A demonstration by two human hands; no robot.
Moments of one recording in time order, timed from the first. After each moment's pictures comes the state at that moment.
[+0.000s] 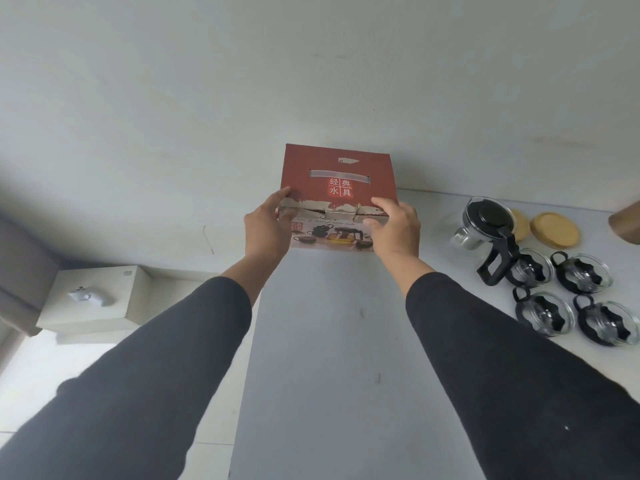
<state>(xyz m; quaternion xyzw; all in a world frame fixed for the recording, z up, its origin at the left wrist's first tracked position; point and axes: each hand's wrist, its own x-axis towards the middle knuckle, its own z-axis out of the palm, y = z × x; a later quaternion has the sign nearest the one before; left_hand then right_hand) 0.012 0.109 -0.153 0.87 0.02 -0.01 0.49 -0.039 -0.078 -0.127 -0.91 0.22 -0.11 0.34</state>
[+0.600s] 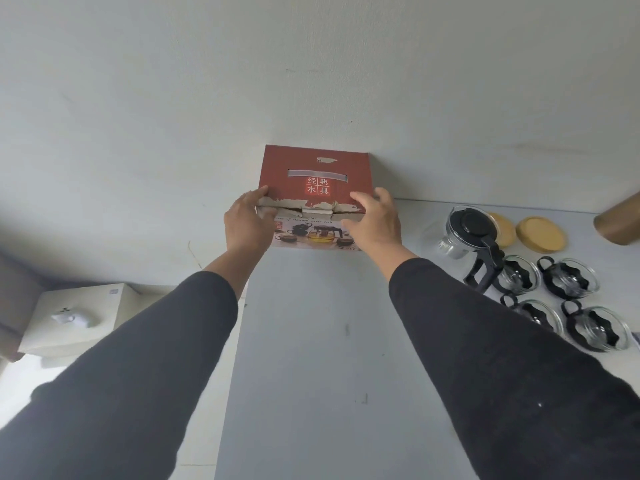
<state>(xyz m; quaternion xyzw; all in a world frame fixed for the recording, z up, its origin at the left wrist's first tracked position) 0.048 0.094 -0.143 0.90 0.04 0.03 0.44 -0.001 -0.097 -0.123 -0.94 0.17 -0.08 0.28</state>
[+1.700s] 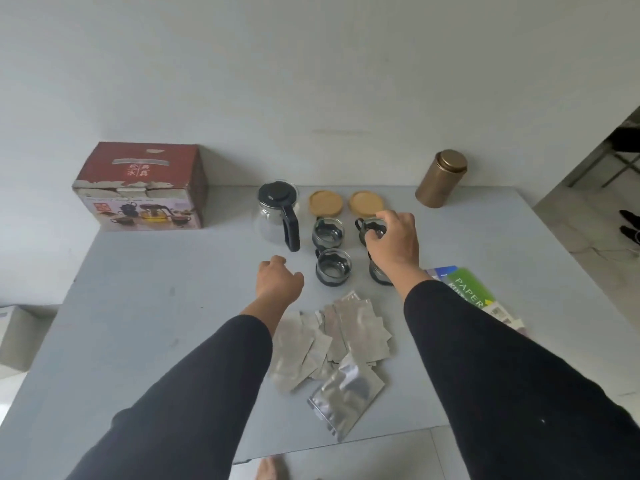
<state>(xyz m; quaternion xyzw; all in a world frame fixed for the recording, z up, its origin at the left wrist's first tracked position) -0.221 -0.215 -0.135 0.92 0.00 -0.20 0.34 -0.259 -0.398 -0.086 -0.91 0.29 -0.15 0.26</state>
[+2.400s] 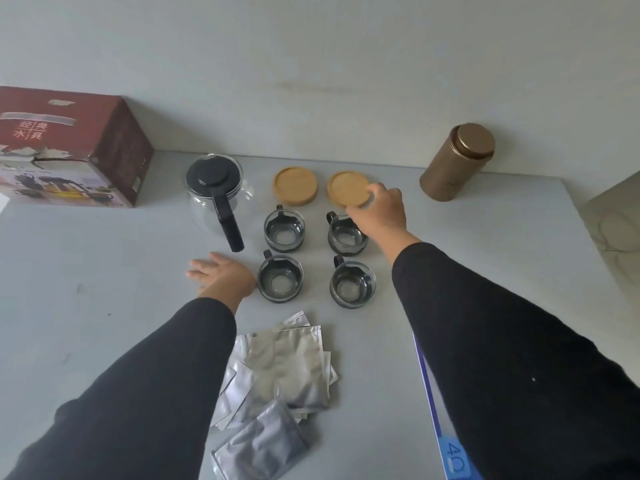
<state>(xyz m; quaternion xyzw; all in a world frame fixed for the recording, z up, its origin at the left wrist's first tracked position) -0.149 -0.304 -0.206 0.91 0.23 -0.34 0.09 -0.146 -0.533 -0.145 -0.91 0.28 0.01 0.30</state>
